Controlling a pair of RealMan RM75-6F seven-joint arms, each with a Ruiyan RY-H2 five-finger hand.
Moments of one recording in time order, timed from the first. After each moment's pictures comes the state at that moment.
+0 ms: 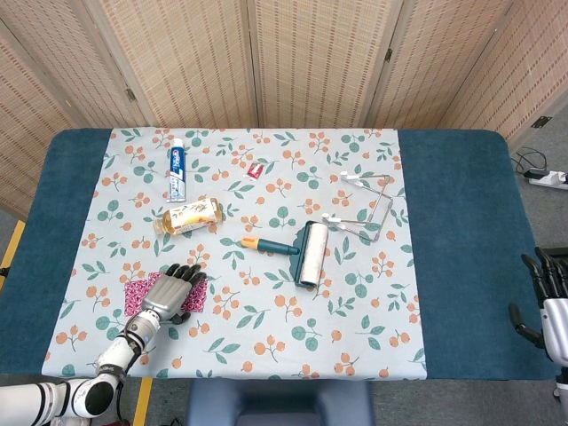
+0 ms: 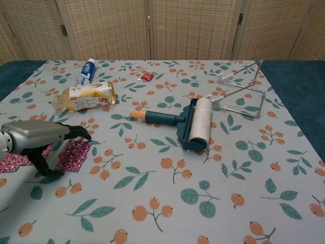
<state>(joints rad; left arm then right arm) -0.71 -1.44 0.00 -1.61 0.88 0.86 0.60 -0.01 -1.12 0.07 -1.52 -1.53 1.59 0.10</state>
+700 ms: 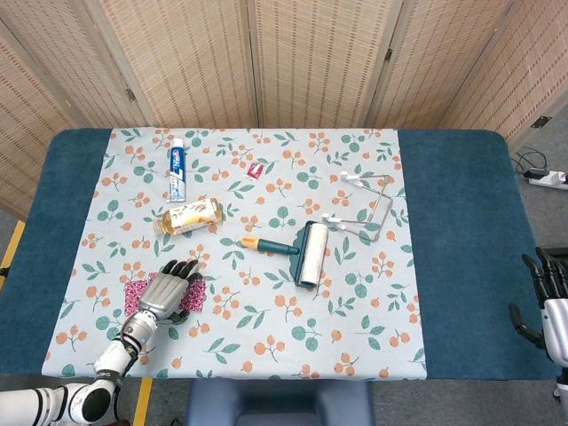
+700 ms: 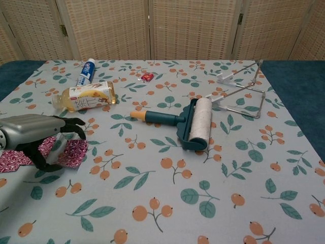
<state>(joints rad) -0.67 -1.43 0.01 -1.62 0.97 0.95 0.51 -0.01 -1.11 0.07 -1.52 -1.53 1.59 0.10</state>
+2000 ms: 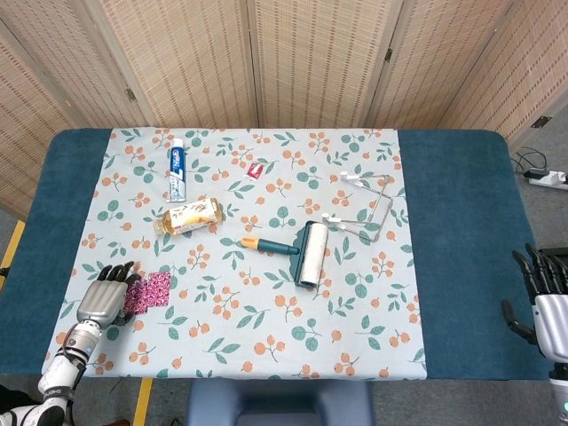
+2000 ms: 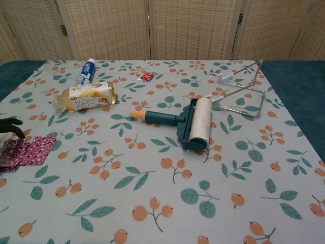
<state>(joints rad) -0.50 -1.32 0.04 -1.52 1.02 1.00 0.40 0.01 -1.11 0.07 -1.54 -1.53 1.58 0.08</state>
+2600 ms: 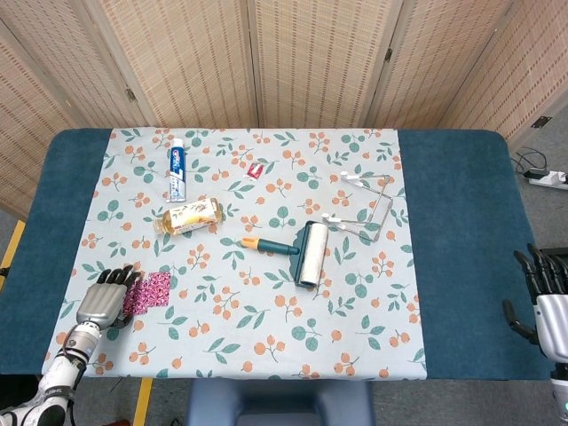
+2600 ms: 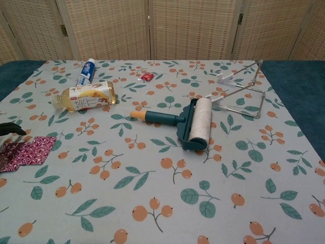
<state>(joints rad) -0.50 -1.32 0.03 -1.53 0.99 0.97 0.42 0.01 -1.11 0.07 -1.54 -1.53 1.58 0.08</state>
